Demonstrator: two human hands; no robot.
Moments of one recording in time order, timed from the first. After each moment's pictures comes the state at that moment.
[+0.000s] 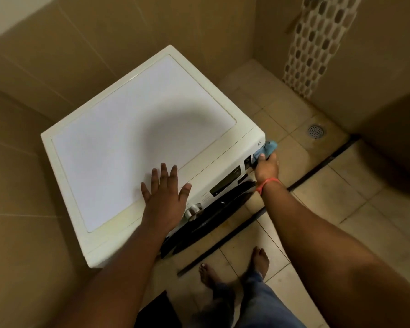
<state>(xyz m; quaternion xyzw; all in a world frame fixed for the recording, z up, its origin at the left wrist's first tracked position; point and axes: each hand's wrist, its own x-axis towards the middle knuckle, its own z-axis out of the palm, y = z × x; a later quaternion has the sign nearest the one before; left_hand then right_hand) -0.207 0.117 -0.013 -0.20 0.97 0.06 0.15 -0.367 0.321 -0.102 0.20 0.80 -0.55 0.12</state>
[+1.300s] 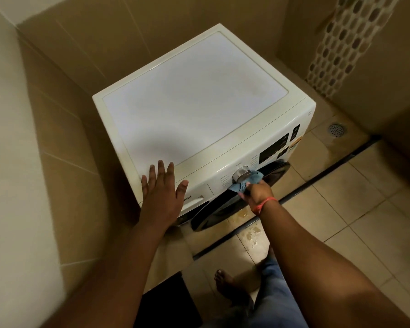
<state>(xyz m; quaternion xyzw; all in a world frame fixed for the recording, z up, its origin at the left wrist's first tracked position) -0.046 0.015 -0.009 -0.22 0.97 0.06 0.09 -0.175 0.226 -0.112 0.34 0.52 -0.71 0.34</state>
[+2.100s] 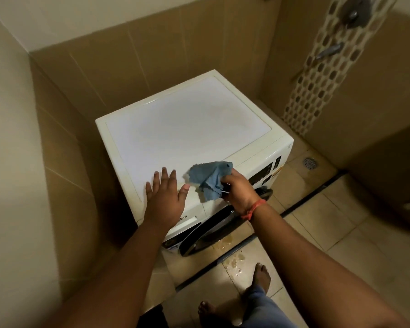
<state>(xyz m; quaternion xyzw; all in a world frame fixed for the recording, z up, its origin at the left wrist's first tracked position) -0.070 0.012 0.012 -0.22 0.96 0.16 0.03 -0.177 0.190 0.011 0.02 0.55 -0.74 0.38</state>
